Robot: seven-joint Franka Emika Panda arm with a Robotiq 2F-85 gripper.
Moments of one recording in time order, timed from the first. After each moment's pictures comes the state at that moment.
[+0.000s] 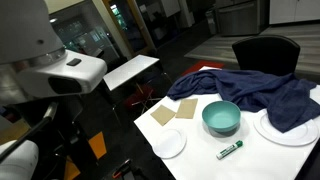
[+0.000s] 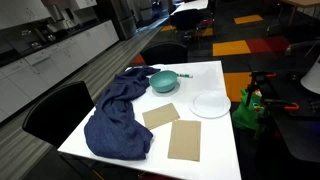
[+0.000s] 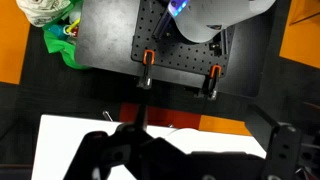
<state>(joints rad) -0.07 -0.71 -0.38 -2.45 -0.14 1.44 -0.54</state>
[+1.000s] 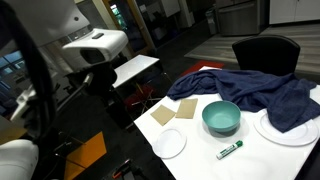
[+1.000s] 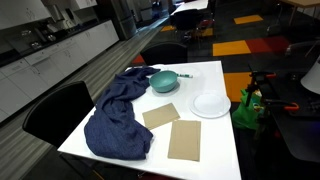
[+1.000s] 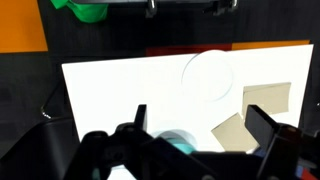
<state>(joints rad) -0.07 -0.65 -0.27 -2.49 -0.05 1.85 -0.22</state>
